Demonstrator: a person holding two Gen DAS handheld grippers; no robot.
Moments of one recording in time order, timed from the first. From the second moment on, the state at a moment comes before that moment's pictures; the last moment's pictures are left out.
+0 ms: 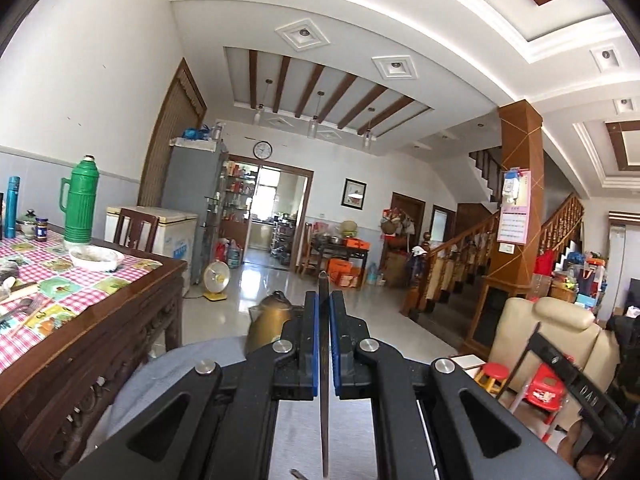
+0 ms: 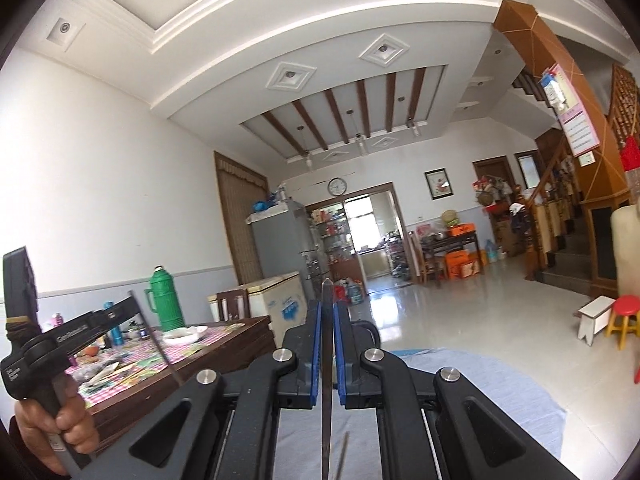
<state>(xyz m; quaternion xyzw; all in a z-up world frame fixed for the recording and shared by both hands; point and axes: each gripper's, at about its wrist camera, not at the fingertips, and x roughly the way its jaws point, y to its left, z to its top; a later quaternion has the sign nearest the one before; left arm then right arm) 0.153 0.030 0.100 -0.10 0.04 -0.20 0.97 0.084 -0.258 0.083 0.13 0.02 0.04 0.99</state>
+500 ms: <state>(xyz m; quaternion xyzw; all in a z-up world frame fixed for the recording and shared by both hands) 0.161 -0.013 0.062 -0.08 0.11 -0.23 0.96 0.096 -0.239 0.042 0.12 0.09 0.05 0.99</state>
